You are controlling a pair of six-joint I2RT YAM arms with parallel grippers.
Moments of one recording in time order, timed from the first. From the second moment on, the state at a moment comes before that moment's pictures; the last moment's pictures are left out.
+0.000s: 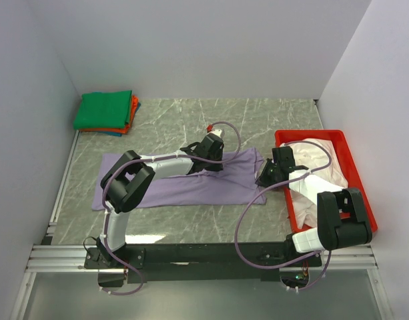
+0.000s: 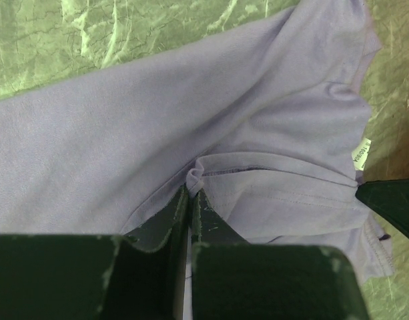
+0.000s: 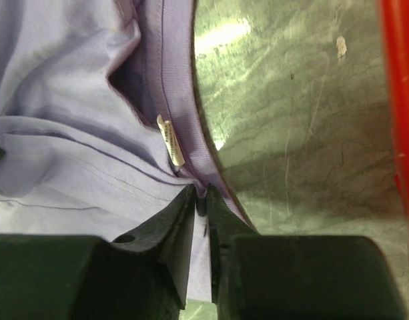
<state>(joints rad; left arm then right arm) -0.81 2.01 1.34 -0.09 -0.08 -0.60 0.15 1.40 0.63 -0.24 -0.11 0.64</state>
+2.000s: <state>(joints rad) -0.81 1.86 1.15 -0.02 -0.09 -0.62 0.62 1.04 0.79 -0.62 0.18 0.76</state>
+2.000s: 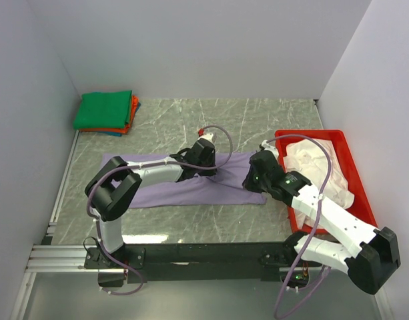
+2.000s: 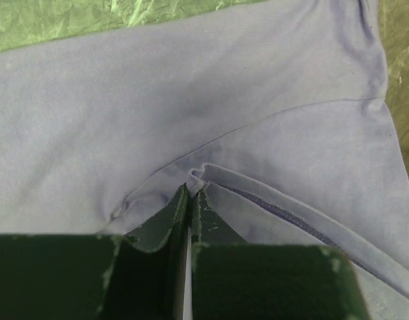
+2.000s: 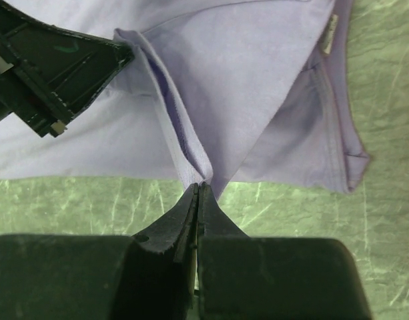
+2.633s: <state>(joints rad) -0.81 1.82 1.10 0.00 -0.09 -0.62 0.68 1.04 0.79 -0.65 0.21 0.81</state>
